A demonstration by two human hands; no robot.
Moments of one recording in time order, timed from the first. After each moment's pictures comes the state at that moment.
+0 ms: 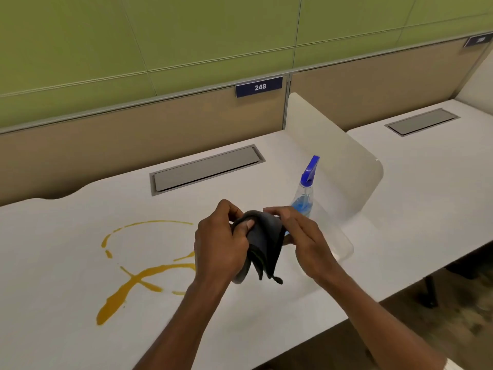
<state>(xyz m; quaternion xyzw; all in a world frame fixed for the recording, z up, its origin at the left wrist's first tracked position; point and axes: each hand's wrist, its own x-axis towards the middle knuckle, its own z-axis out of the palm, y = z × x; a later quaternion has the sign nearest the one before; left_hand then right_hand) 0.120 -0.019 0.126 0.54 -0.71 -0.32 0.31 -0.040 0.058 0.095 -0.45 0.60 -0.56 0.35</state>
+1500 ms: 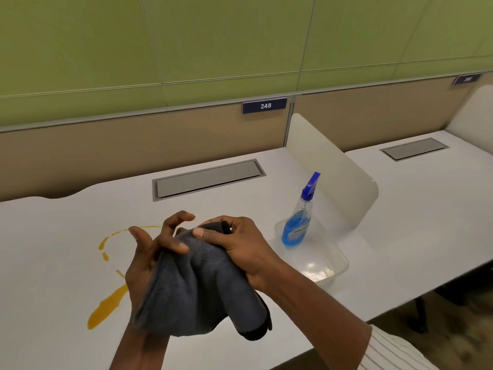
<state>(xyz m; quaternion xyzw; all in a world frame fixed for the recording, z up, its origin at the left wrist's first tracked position) 0.222 -0.024 0.122 0.13 -0.33 -0.80 0.48 0.060 0.011 0.151 -0.39 0.55 -0.50 0.54</state>
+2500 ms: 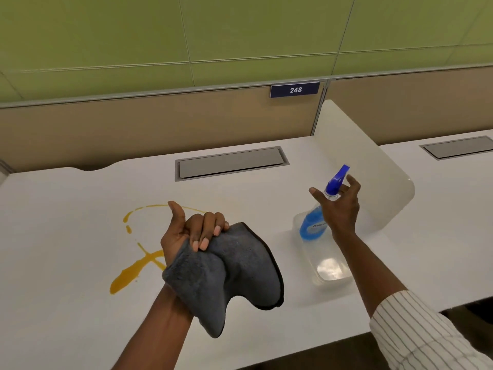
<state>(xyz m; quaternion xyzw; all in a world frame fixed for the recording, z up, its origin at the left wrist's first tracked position) 0.190 -0.042 0.092 0.13 -0.27 -0.82 0.50 -0.148 -0.045 0.026 -0.28 0.80 -0.52 0.14</state>
